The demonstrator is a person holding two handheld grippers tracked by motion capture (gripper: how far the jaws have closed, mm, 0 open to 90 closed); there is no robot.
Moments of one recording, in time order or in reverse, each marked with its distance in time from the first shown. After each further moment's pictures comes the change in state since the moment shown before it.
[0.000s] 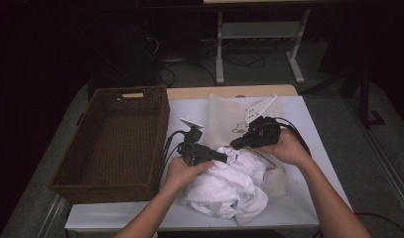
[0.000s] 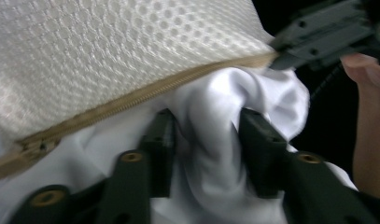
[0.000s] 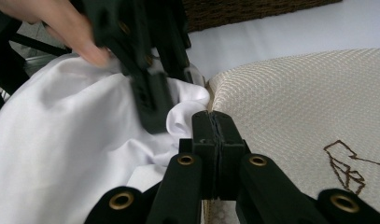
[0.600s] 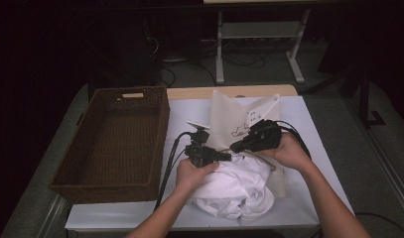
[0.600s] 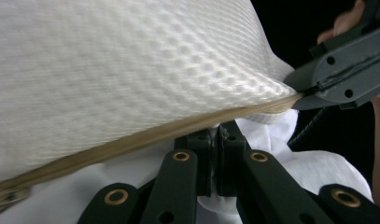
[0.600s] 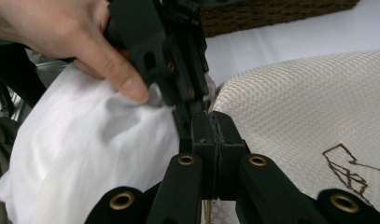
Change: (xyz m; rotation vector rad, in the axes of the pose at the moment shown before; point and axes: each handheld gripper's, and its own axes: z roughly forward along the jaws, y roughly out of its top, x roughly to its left) left arm -0.001 -0.003 0.024 -0.066 0.020 0.031; right arm 0.009 -0.004 -0.002 -0.028 0.021 0.001
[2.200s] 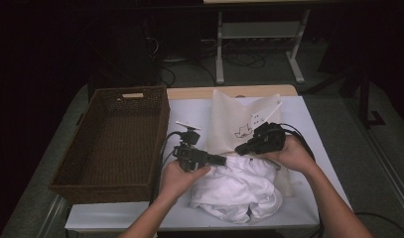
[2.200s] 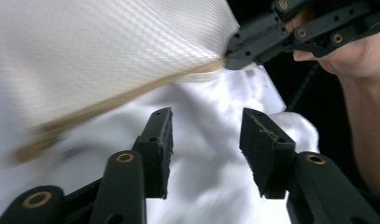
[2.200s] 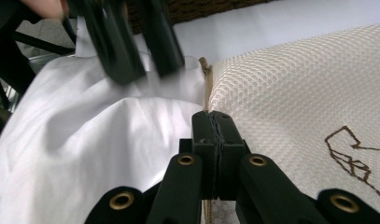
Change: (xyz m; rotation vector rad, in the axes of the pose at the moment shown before) left arm -0.017 -0.012 -0.053 -0.014 0.060 0.070; right arm -0.002 -0.013 0.000 0.036 -0.018 0.025
